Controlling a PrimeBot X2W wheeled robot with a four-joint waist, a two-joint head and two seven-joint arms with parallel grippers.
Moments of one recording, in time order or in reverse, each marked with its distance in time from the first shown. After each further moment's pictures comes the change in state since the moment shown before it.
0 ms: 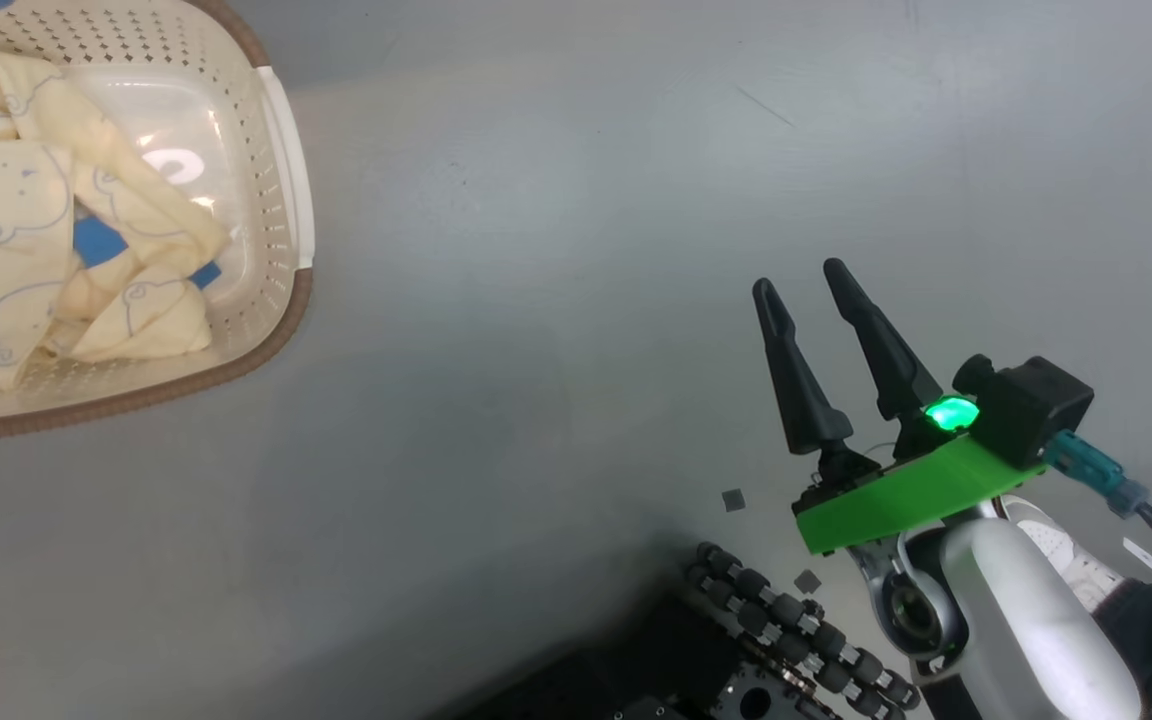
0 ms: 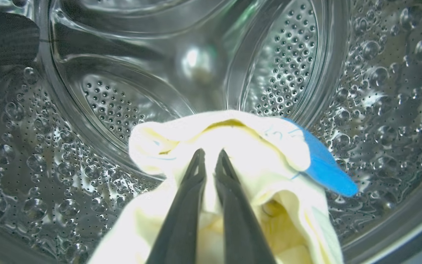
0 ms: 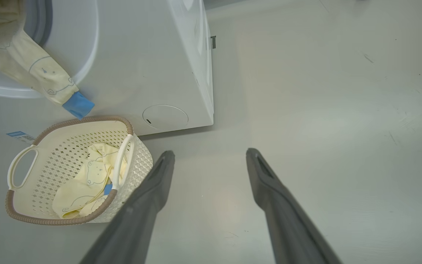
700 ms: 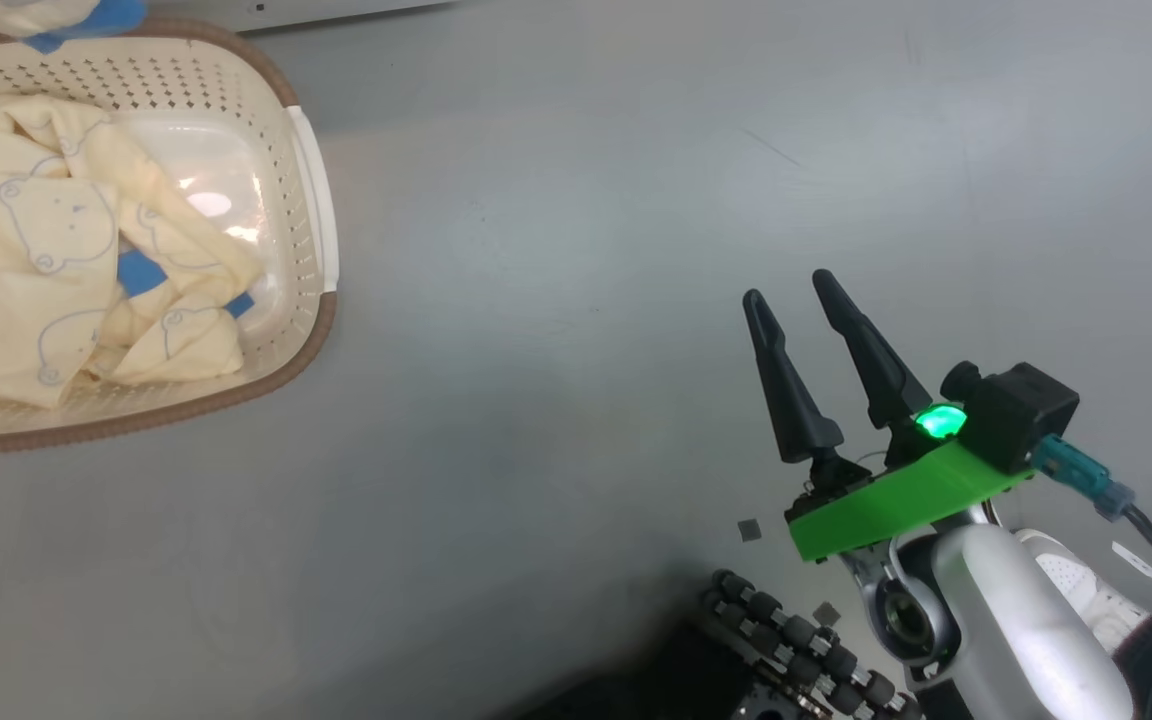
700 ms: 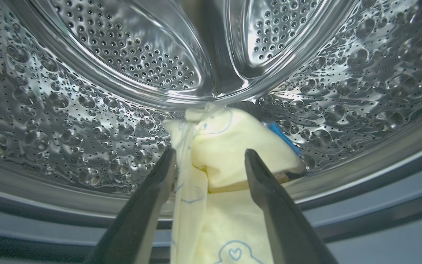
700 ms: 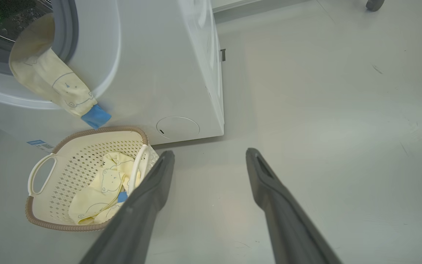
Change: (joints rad) left arm -0.038 -0.064 -0.049 0.251 -0.015 0.001 0.263; right arm 0.002 0.000 0.018 0.015 0.007 0.000 0.000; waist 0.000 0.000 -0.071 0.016
